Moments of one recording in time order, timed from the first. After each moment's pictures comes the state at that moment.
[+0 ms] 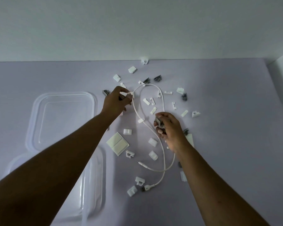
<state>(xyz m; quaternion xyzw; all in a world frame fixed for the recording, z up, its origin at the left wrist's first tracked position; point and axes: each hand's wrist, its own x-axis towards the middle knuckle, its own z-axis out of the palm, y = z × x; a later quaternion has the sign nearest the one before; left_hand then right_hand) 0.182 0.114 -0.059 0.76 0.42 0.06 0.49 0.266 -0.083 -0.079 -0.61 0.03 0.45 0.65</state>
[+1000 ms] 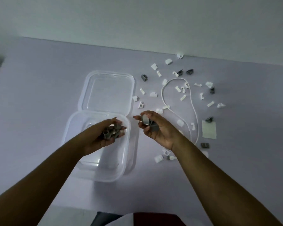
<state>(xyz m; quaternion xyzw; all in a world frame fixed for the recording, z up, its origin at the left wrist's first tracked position) -0.083 0.075 0.001 0.35 0.48 -0.03 0.80 0.118 -0.057 -0.015 -0.38 0.01 0.69 0.61</state>
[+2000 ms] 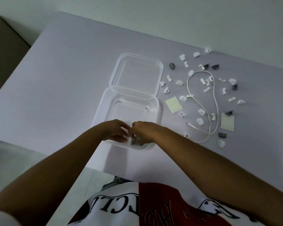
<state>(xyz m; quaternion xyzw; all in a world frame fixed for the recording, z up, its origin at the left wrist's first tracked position) -0.168 0.058 -0.033 0.49 0.54 -0.21 0.65 -0.030 -0.024 -0.008 -0.59 -0.70 0.38 -0.14</state>
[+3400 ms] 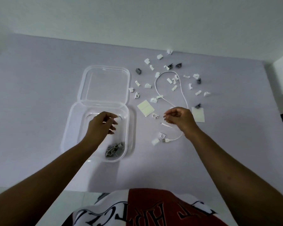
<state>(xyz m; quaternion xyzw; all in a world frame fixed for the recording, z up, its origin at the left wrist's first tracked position) -0.109 0.030 -0.002 0.63 0.51 0.12 0.57 0.139 -0.130 -0.019 -0.76 -0.17 0.39 0.49</state>
